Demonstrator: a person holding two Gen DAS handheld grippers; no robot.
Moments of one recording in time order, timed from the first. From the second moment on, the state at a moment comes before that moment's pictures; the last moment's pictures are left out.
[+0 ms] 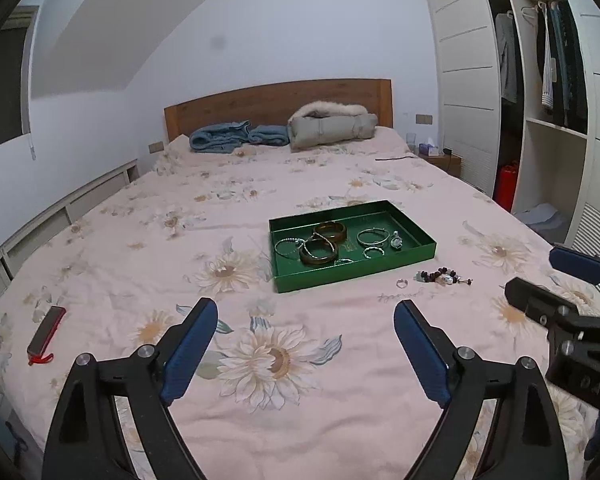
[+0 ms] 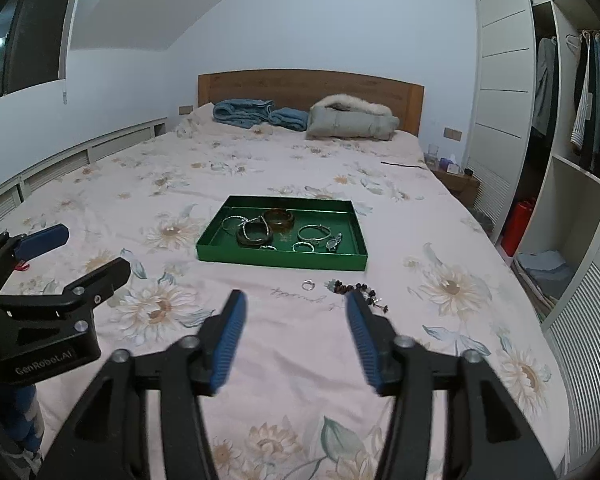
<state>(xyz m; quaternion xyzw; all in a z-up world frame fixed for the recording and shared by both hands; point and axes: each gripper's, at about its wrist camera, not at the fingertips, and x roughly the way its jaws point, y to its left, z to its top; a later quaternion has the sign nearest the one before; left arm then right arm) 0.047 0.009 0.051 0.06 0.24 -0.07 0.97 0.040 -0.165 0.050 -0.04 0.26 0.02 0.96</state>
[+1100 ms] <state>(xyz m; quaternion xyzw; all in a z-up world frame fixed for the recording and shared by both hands) 0.032 0.002 0.051 0.07 0.28 -0.07 0.96 0.017 -0.159 0.039 -0.06 0.28 0.01 0.96</state>
